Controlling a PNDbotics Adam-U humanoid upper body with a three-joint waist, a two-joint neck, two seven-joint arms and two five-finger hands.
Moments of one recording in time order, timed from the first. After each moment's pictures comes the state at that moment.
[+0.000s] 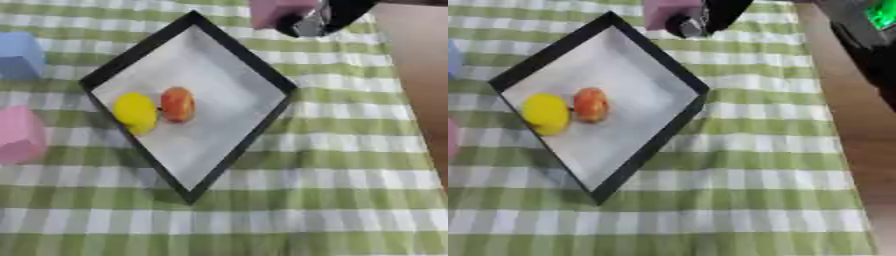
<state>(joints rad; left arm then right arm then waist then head) -0.44 0.61 0.01 -1.61 0.24 0.13 0.47 -1.01 -0.87 0.41 -1.98 0.38 0.38 0.77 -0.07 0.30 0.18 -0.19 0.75</state>
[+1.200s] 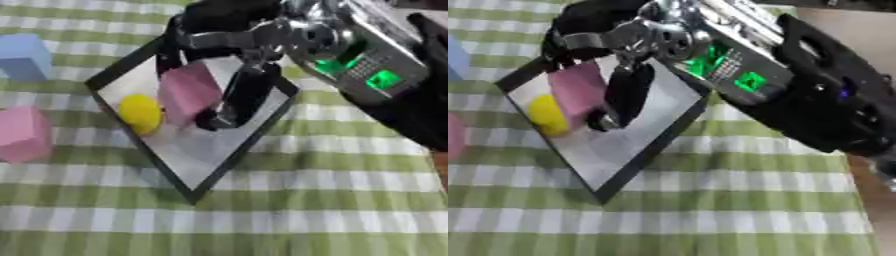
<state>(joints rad) -0.44 0.61 0.00 -1.61 0.24 0.13 0.46 -1.09 -0.53 0.72 -1.82 0.52 0.38 0.86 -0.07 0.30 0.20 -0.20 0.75</state>
